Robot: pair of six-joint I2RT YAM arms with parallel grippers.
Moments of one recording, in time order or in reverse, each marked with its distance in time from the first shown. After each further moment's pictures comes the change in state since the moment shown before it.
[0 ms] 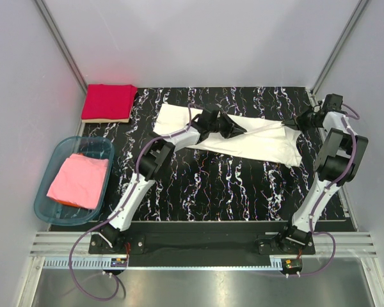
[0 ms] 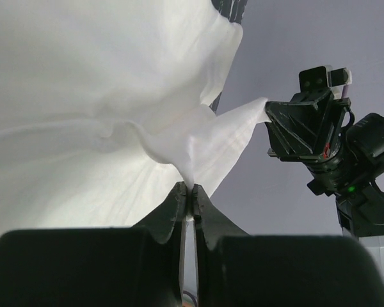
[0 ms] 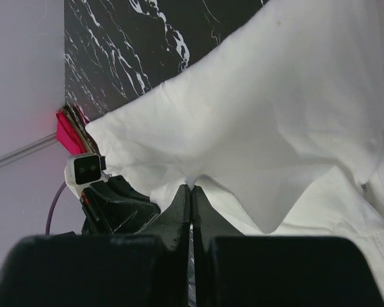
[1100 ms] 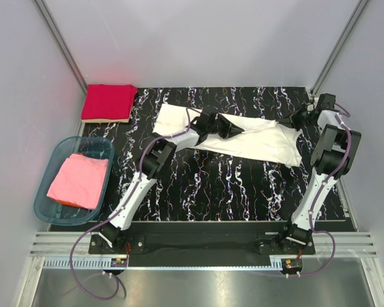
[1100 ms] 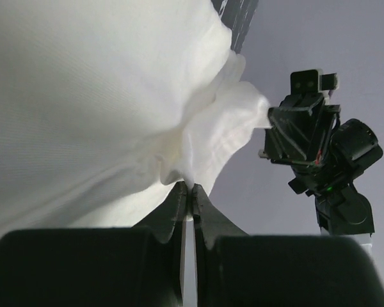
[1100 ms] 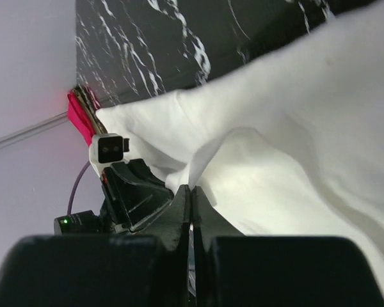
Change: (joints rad) left arm 0.021 0.082 0.036 0.068 -0.013 -0.099; right arm 0.029 0.166 0.163 0.032 -0.113 0.007
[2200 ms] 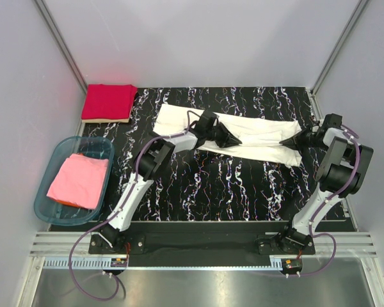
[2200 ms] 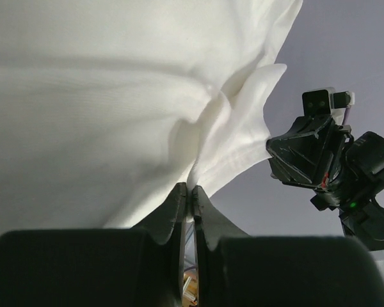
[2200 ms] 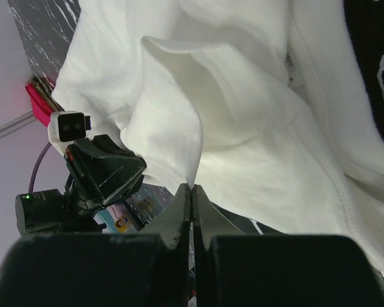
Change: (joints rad) left arm -0.016 -0.115 -0.187 -0.056 0.088 0.133; right arm -0.077 -0.340 -0.506 -0.003 0.072 -0.076
